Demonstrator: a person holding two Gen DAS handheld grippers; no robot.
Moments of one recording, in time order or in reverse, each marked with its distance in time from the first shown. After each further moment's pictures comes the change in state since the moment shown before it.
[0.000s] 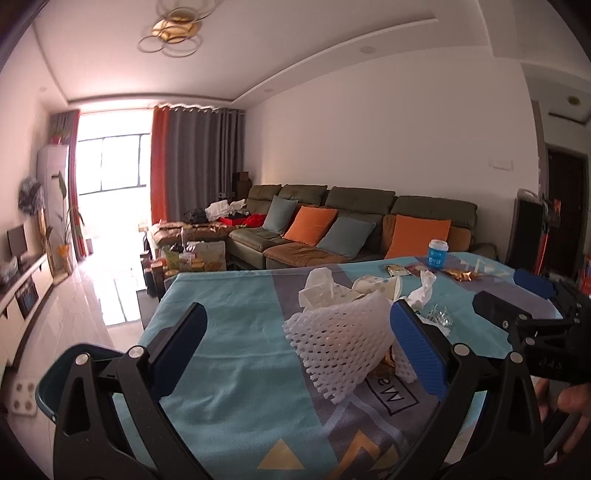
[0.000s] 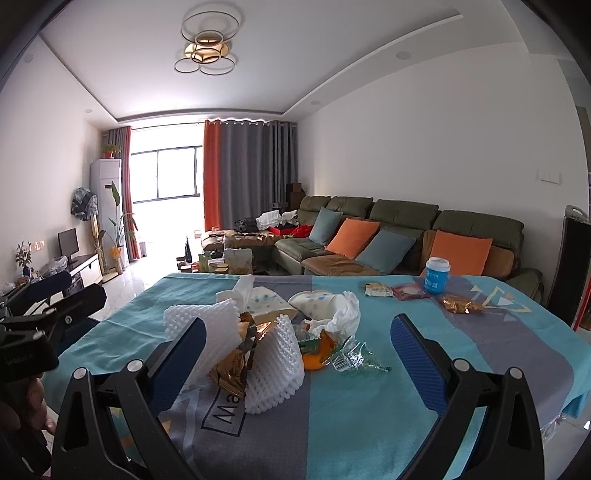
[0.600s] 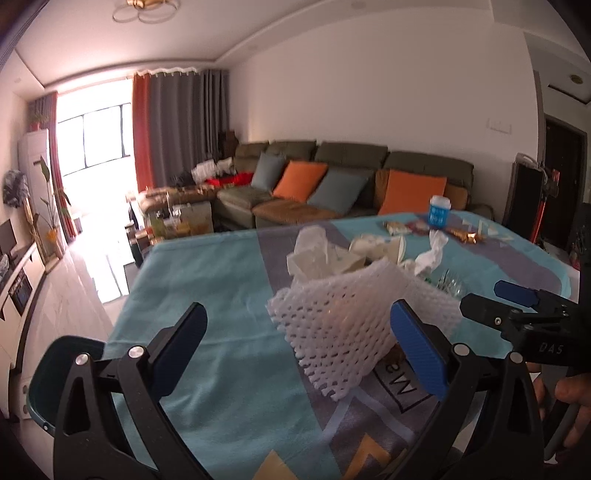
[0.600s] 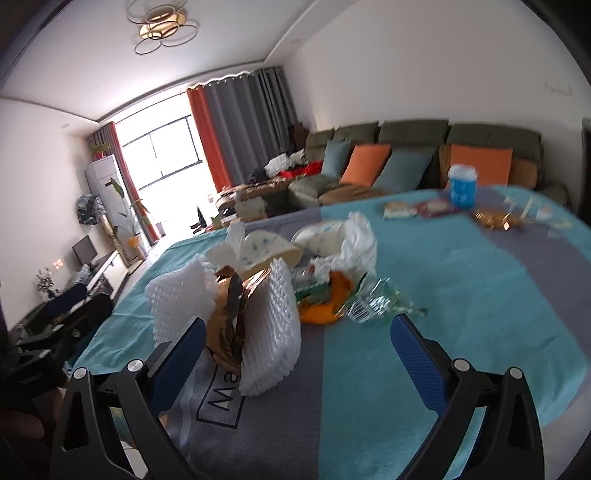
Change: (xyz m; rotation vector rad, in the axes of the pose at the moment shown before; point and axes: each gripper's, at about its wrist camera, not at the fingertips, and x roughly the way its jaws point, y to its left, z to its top) left arm 0.068 -0.002 -0.002 0.022 0.211 -0.040; right arm 0.069 -0.031 -0.023 0.212 0.265 0.122
